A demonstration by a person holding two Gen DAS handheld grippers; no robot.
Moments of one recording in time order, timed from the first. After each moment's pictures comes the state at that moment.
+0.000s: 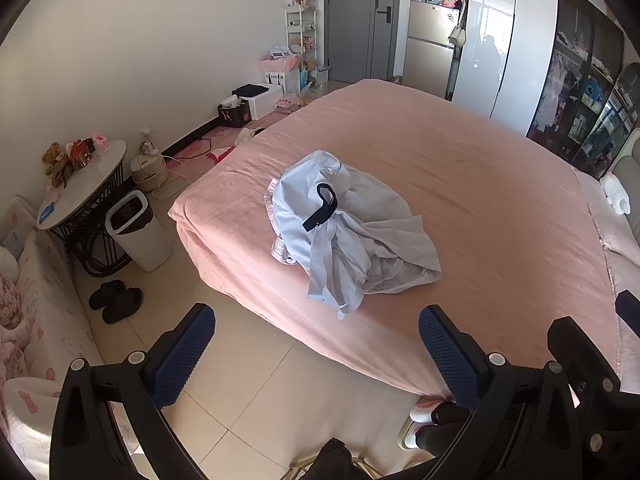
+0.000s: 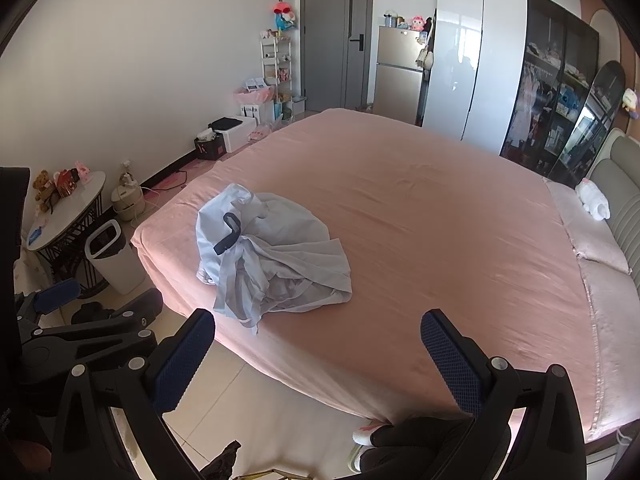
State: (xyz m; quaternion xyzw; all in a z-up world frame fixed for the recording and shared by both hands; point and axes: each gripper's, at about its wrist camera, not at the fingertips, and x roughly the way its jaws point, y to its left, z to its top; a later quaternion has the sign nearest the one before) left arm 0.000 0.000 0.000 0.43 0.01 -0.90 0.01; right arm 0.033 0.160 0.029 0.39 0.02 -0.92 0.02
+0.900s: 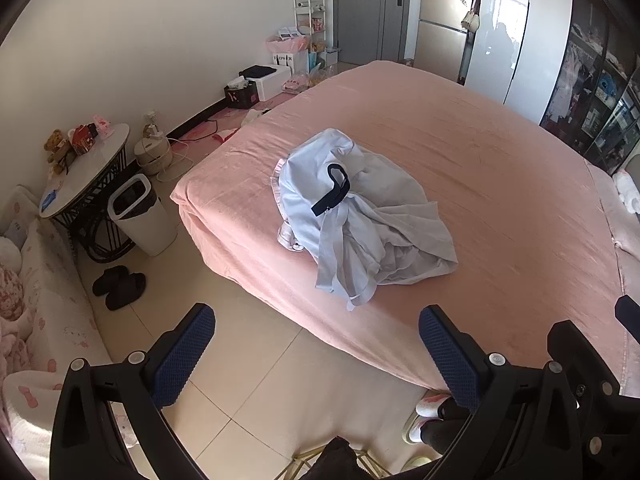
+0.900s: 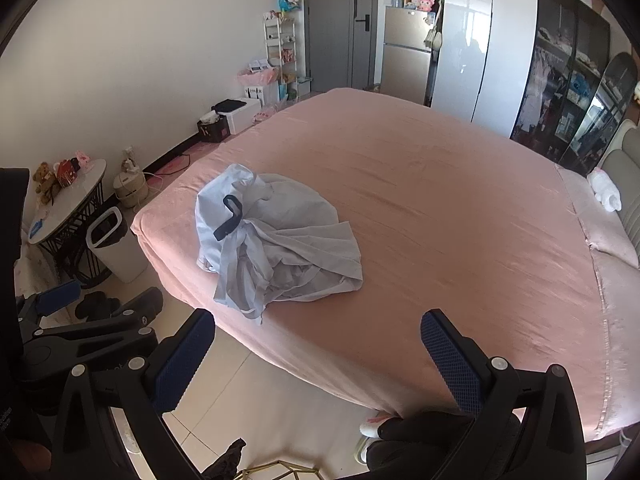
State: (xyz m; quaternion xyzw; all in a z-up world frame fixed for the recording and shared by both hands) left arm -0.028 -0.007 -0.029 0.47 0.01 -0.88 0.03; right arm 0.002 0.154 0.001 0.42 0.01 -0.91 0.04
